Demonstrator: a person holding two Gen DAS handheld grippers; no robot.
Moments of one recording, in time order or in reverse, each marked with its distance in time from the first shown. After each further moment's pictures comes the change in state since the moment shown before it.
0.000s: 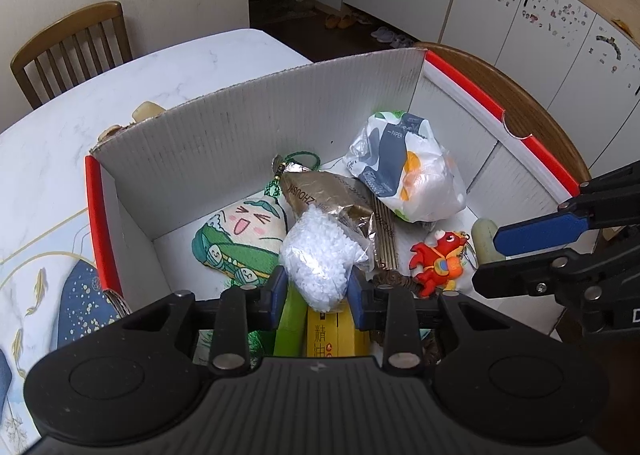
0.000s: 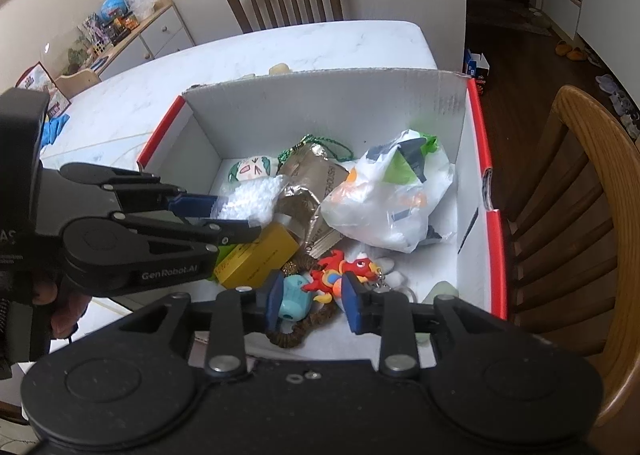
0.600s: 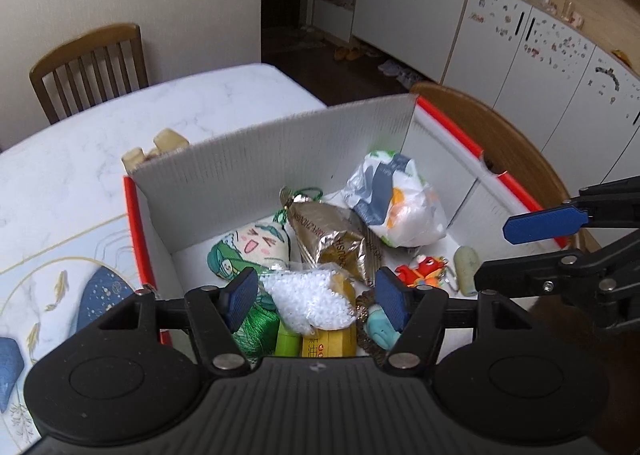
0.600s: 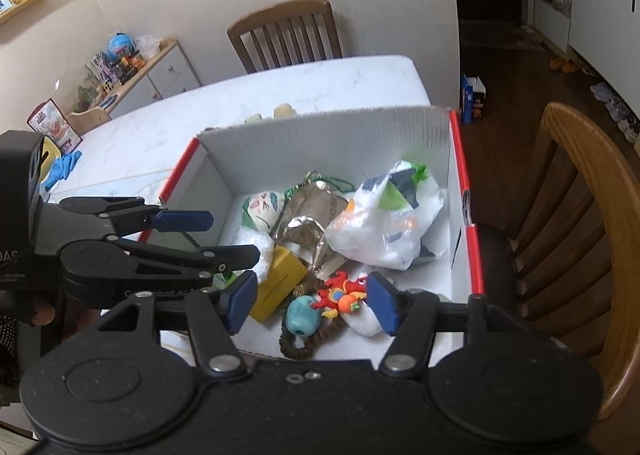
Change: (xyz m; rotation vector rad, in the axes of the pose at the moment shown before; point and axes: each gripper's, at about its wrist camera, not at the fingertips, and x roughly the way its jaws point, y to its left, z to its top) left arm -0.046 -0.003 -0.003 -0.033 -0.113 0.010; right arm -0.031 0.000 -0.005 0.034 -0.119 0.024
